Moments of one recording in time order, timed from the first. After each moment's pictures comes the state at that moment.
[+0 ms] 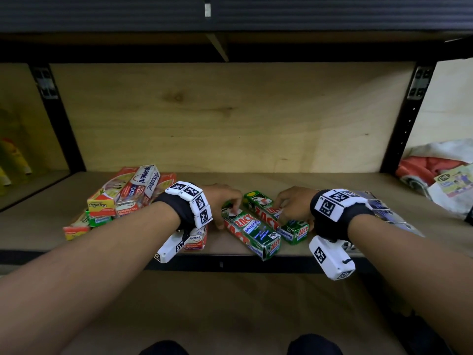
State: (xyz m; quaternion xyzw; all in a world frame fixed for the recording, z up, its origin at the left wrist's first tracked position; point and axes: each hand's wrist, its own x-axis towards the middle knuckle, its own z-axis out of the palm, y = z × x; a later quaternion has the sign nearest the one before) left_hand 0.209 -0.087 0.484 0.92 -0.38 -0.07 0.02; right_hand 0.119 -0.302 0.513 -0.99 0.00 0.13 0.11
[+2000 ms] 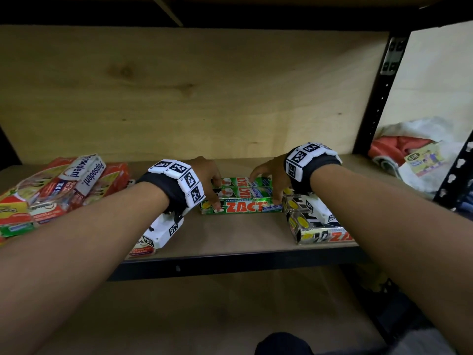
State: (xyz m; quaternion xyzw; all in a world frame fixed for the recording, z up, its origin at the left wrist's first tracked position) left_hand 0.229 -0.161 0.497 0.96 -0.27 -0.05 -0.02; right_hand 0.201 -0.360 0.517 -0.97 -0.05 0.21 -0.09
